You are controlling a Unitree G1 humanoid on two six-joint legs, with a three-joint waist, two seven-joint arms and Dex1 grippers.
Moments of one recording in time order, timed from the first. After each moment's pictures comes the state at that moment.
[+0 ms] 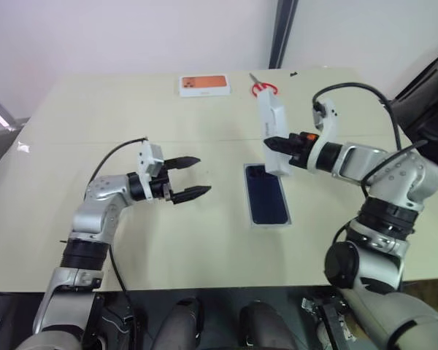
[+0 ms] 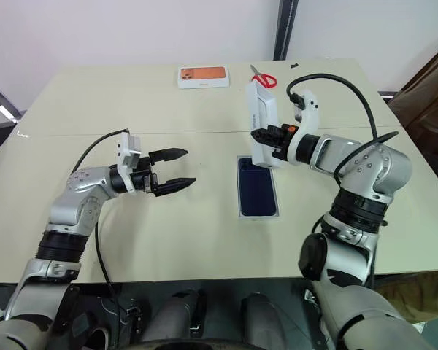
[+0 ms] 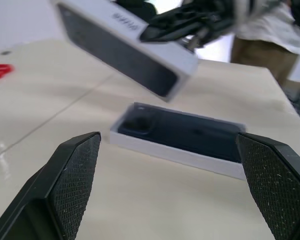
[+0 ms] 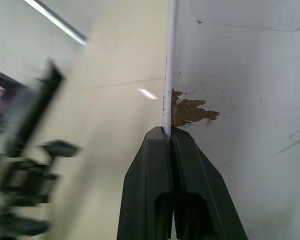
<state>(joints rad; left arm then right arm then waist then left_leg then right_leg) -0.52 0.46 0.02 0.20 -0.47 0.22 -1.14 -0.88 -0.16 -0.65 -0.07 0.59 1.59 0.41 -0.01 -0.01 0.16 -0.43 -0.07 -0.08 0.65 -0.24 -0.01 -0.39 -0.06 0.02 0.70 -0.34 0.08</state>
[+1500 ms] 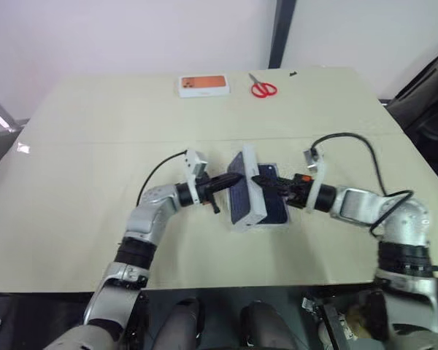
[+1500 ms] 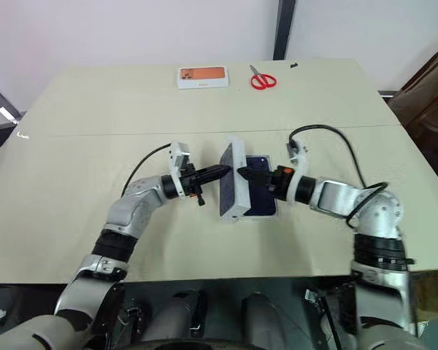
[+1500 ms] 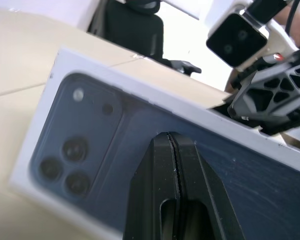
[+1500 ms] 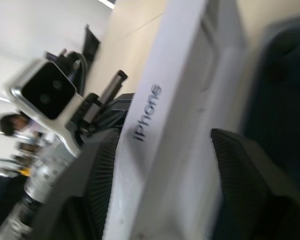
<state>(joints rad) -0.60 0.13 -0.09 0.38 -0.39 0.25 -0.99 -0.51 -0.57 -0.27 -0.01 1.26 1.28 0.28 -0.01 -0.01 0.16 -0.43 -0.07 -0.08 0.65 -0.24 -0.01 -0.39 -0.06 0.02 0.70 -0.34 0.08</state>
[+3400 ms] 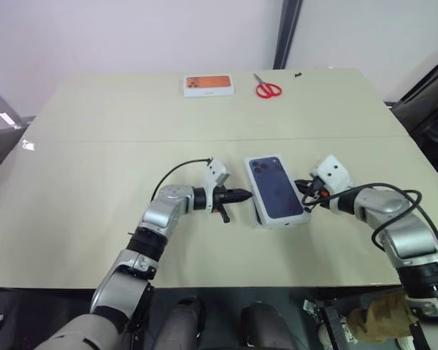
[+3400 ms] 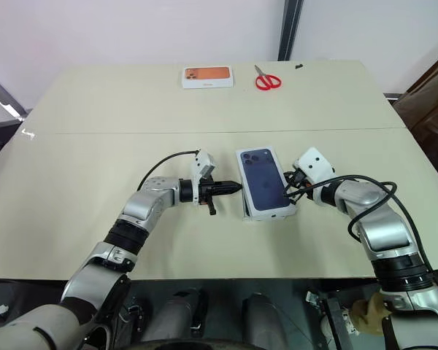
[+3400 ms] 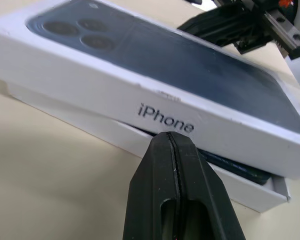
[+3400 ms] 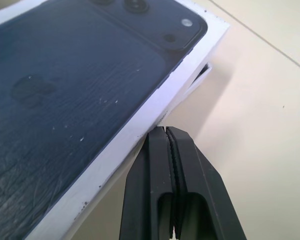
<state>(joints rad) -0.66 0.14 -0.20 0.46 -0.24 0.36 -1.00 -0.32 -0.75 0.03 -0.07 0.22 0.49 0.74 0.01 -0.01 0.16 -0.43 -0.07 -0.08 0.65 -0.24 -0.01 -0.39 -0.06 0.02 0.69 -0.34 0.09</state>
